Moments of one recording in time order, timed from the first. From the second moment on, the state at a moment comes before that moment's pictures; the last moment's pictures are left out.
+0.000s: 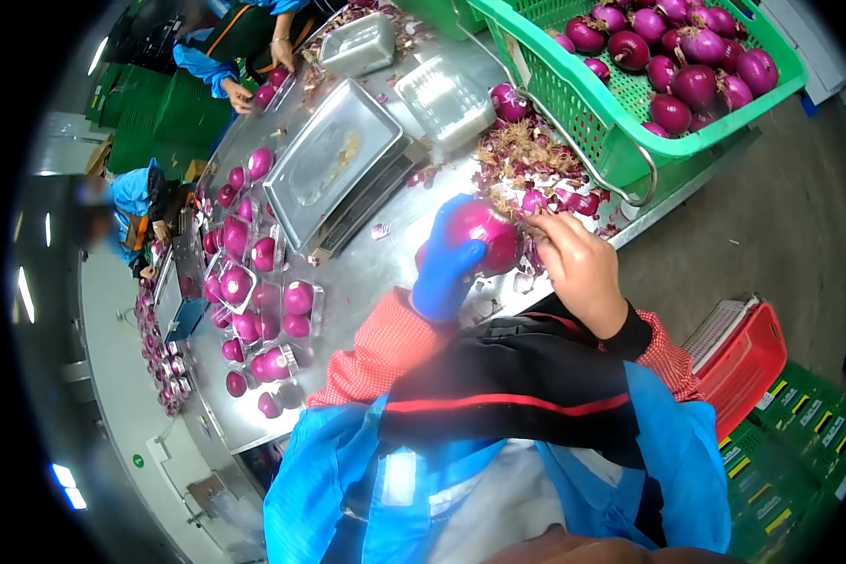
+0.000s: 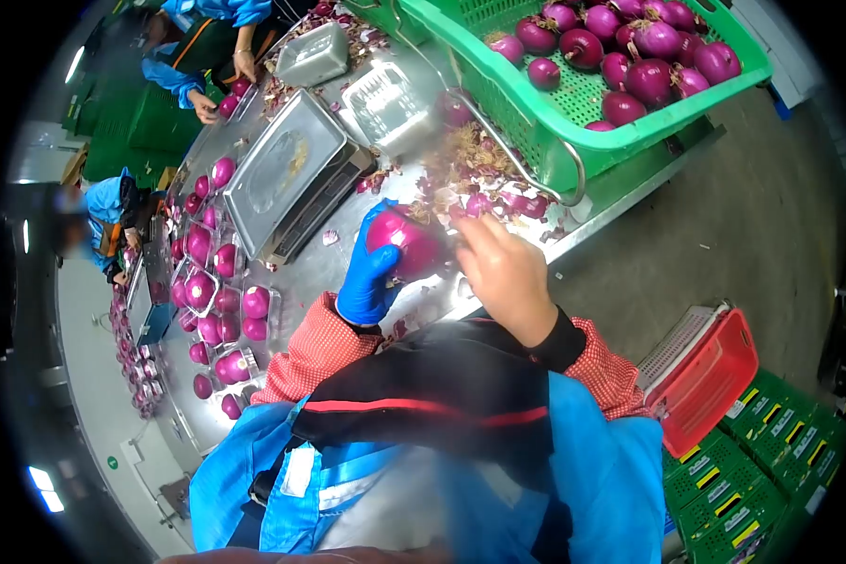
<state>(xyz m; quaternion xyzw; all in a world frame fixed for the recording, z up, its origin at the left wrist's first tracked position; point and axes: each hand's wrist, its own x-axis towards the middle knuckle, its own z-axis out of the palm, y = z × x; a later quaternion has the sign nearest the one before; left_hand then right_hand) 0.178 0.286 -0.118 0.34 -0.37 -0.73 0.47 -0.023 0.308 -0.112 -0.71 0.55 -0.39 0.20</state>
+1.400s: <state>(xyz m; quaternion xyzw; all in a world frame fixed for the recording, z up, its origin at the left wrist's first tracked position) 0.159 0.276 -0.150 0.36 -0.37 -0.72 0.46 -0.006 0.306 -0.124 -0.66 0.61 -0.38 0.22</state>
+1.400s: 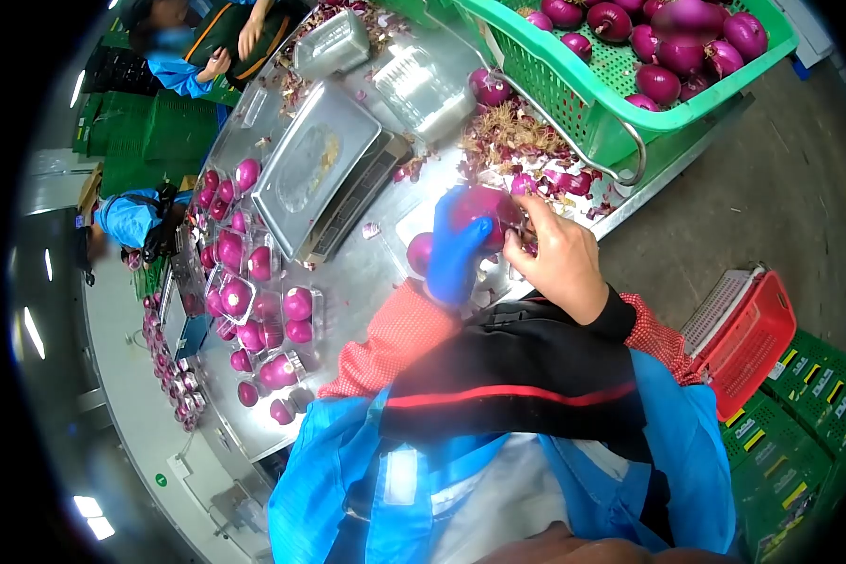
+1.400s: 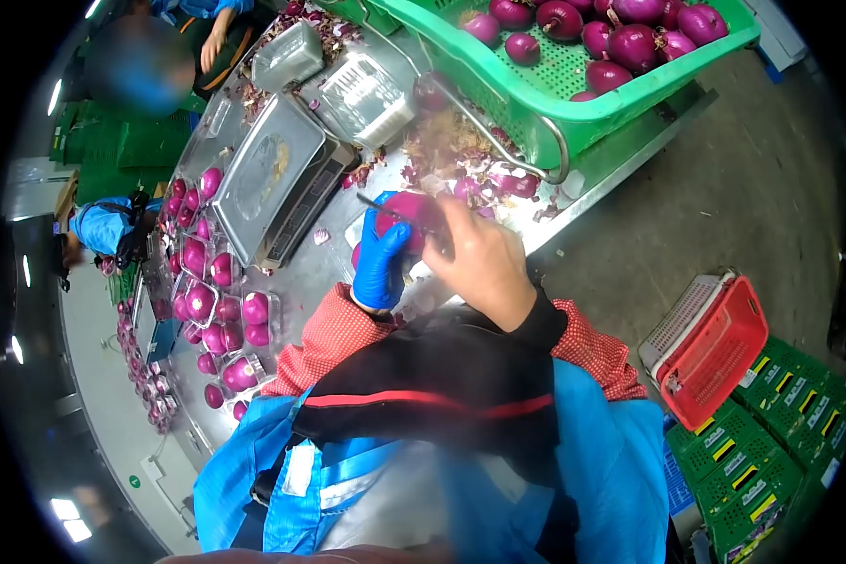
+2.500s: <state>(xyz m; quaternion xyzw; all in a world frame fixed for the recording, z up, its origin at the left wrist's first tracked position) 0.196 0.274 -0.156 0.23 -0.14 -0.90 0.33 -0.047 0.287 -0.178 -0.67 0.66 -0.31 0.13</state>
